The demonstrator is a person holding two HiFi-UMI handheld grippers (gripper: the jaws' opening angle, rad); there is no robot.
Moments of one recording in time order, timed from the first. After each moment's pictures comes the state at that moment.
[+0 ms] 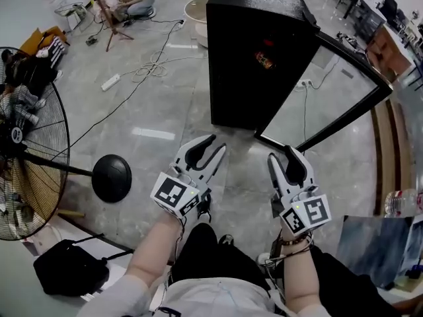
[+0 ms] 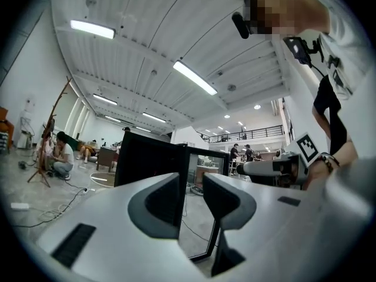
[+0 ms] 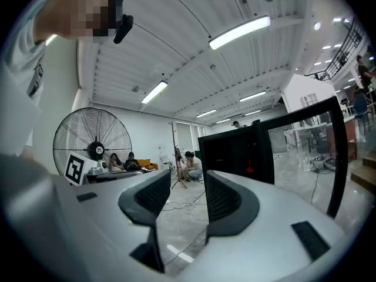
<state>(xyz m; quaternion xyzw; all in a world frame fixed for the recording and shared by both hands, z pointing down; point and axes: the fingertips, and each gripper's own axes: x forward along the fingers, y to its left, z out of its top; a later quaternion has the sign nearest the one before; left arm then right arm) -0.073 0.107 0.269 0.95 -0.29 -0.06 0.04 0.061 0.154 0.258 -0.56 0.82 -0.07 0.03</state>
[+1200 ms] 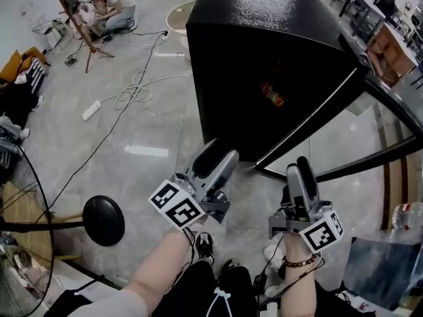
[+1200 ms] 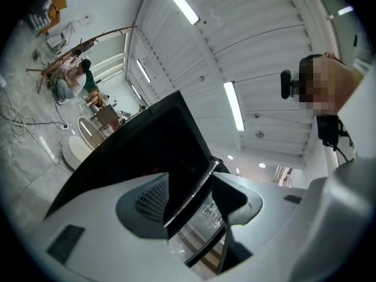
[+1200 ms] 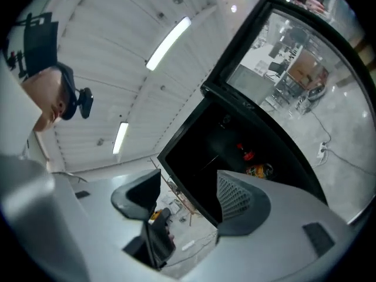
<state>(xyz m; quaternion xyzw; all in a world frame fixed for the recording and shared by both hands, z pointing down) -0.012 -0.168 0.341 0.90 -0.23 -0.23 0.30 0.136 -0.092 0.323 -0.56 0.75 -0.22 0.29</state>
